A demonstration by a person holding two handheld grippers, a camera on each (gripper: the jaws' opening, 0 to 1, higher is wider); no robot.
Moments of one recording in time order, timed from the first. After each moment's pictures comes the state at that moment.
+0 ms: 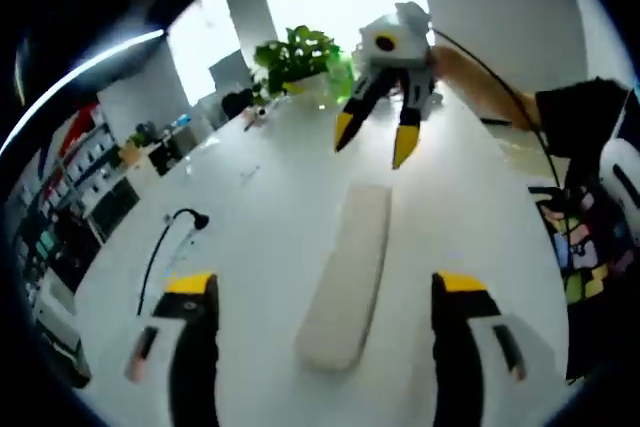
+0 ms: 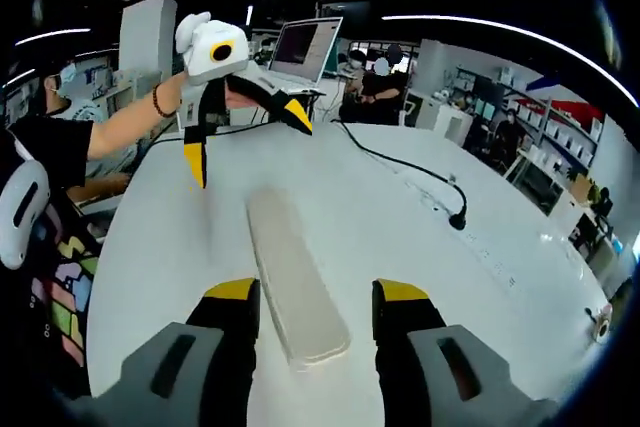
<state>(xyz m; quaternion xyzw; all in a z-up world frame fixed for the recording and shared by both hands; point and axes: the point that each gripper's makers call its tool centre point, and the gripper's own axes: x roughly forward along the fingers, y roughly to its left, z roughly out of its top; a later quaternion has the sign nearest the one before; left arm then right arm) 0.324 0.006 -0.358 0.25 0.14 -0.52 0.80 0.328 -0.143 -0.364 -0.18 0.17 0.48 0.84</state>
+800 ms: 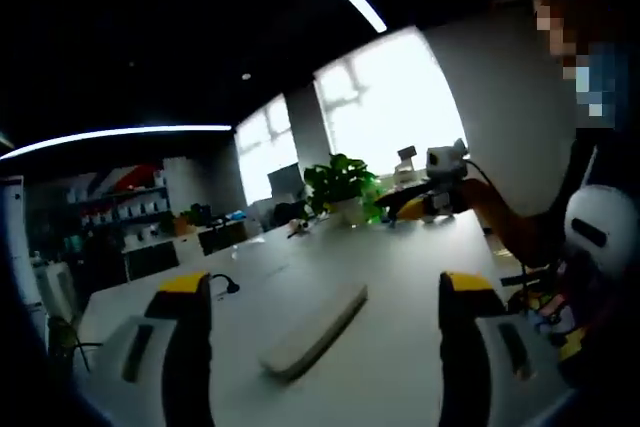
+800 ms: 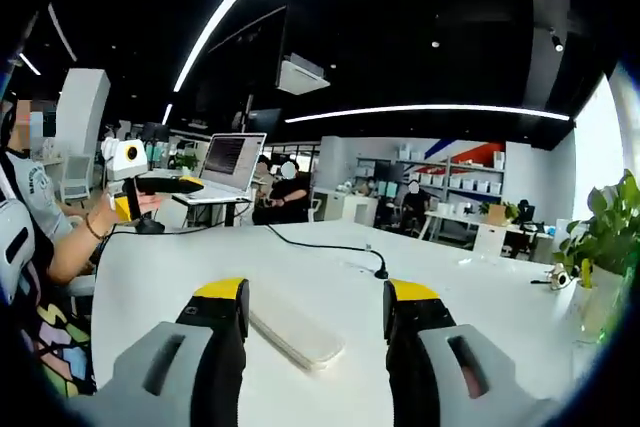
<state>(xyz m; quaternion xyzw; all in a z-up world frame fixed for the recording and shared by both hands) 0.226 0.049 -0.299 0.10 -0.06 -0.47 0.87 0.263 -0.193 -0.312 -0.08 -0.01 0.33 0.94</state>
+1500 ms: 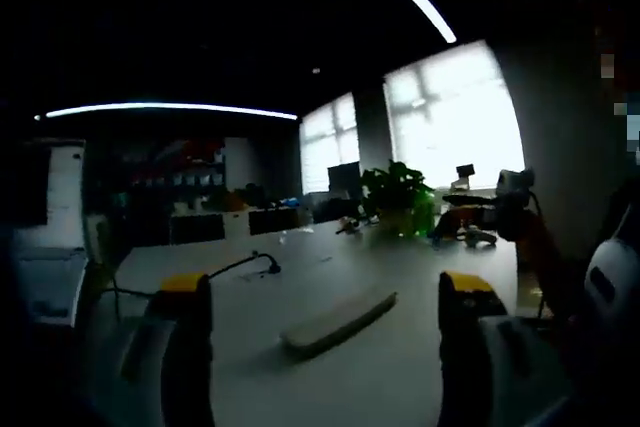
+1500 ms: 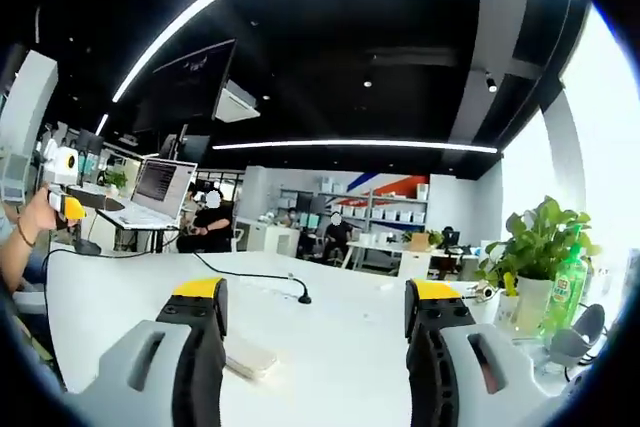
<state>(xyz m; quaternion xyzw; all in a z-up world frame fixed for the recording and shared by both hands) 0.230 0.094 -0.288 0.02 -0.03 -0.33 0.94 0.249 -0.255 -0.271 -0.07 -0.10 0.17 0.98</state>
